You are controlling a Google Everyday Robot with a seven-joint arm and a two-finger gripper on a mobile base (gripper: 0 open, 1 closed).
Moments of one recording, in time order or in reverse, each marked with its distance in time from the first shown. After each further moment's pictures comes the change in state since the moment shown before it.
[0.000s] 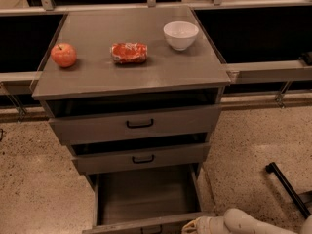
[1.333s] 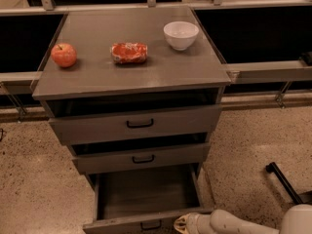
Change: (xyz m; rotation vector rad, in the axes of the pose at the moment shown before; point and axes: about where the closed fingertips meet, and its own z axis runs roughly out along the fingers) arm 0.011 -0.030 0.058 0.107 0.065 -0.011
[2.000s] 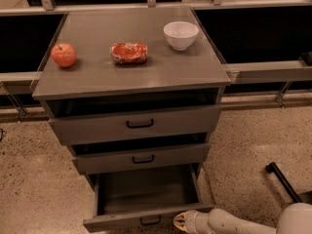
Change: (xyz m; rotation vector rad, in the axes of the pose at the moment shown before) arm 0.006 -0.015 0.006 0.051 0.035 0.016
